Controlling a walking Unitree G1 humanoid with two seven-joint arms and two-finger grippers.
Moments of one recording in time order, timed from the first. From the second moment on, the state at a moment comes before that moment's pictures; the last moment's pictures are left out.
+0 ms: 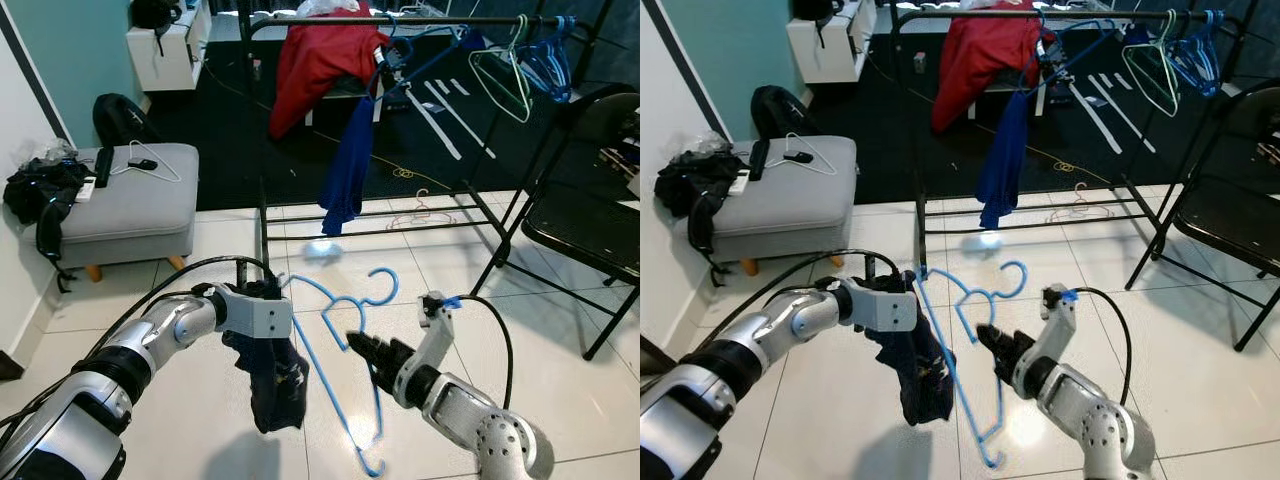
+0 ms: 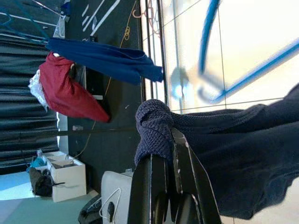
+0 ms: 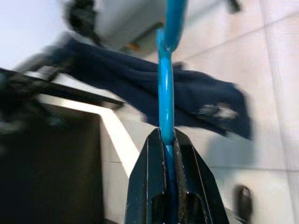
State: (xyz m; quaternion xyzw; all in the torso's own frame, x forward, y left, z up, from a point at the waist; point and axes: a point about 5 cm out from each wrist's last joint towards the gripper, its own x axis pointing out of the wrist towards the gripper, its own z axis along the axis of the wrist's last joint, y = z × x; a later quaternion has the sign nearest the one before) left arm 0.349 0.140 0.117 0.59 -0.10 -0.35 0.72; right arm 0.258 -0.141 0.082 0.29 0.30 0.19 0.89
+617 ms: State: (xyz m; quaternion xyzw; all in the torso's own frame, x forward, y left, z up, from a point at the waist) left arm 0.342 0.125 0.117 0.61 -0.15 -0.39 0.68; right arm 0.266 -0.167 0.086 0.03 0.30 0.28 0.91
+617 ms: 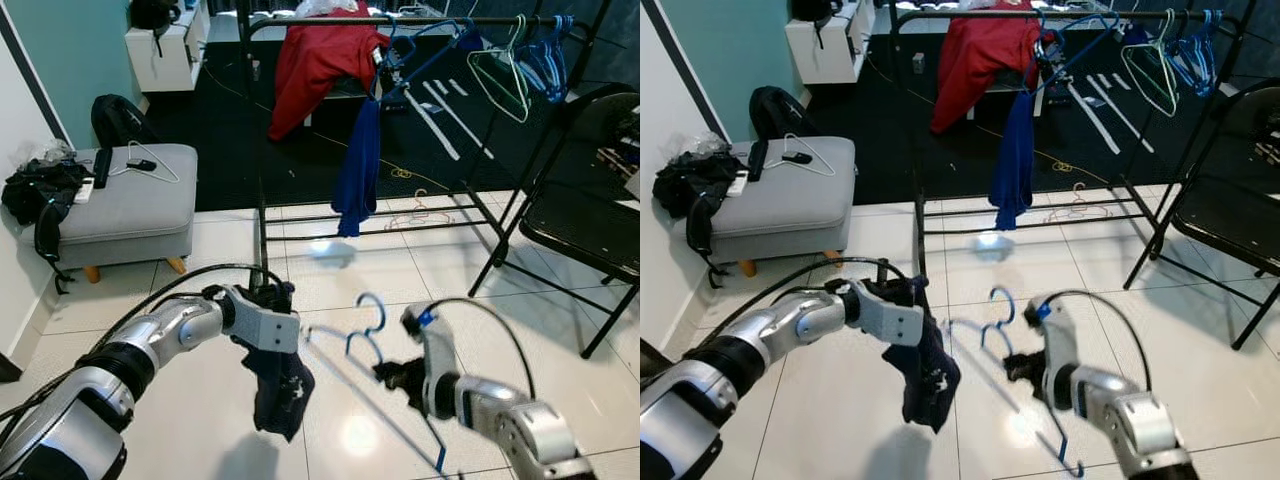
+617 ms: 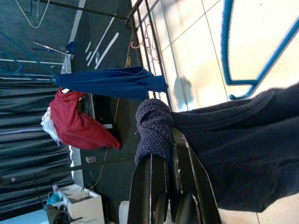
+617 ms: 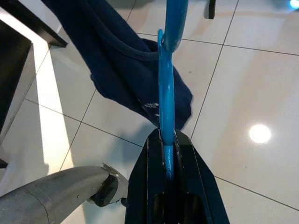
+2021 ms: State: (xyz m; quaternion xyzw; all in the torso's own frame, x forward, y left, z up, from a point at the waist) left arm 0.326 0.104 0.114 0.62 -0.22 -0.46 0.60; right arm 0.280 -0.173 0.094 0.00 0.32 0.47 0.82
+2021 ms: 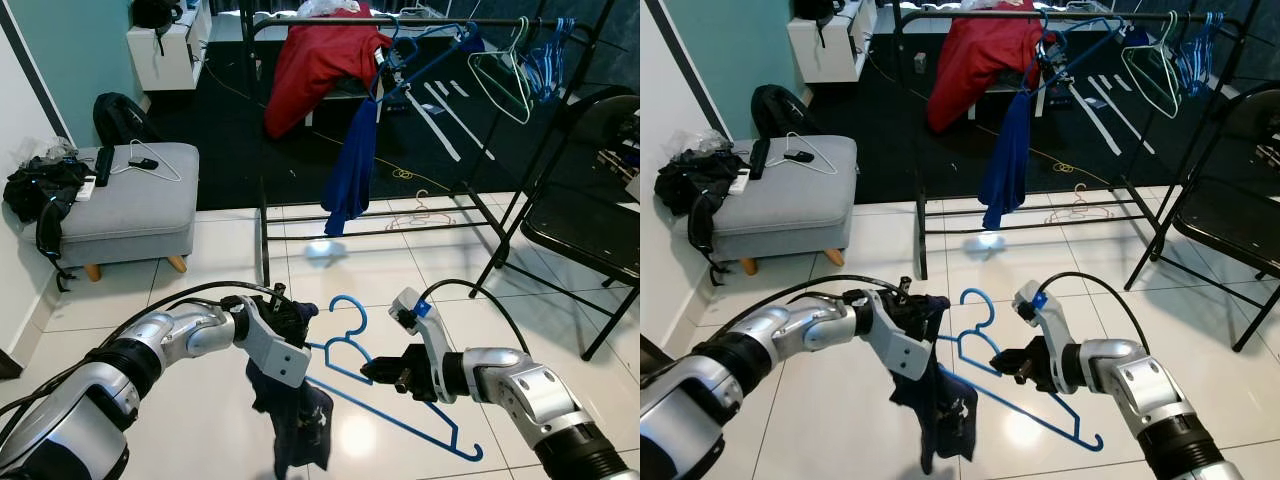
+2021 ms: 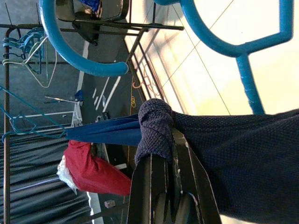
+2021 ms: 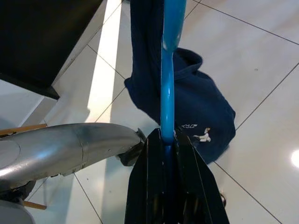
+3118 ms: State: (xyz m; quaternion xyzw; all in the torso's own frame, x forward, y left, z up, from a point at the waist) left arm 0.333 0.099 0.118 0.62 -0.23 -0.44 0.60; right arm 0.251 -0.220 0.074 -0.08 0.44 0.44 0.78
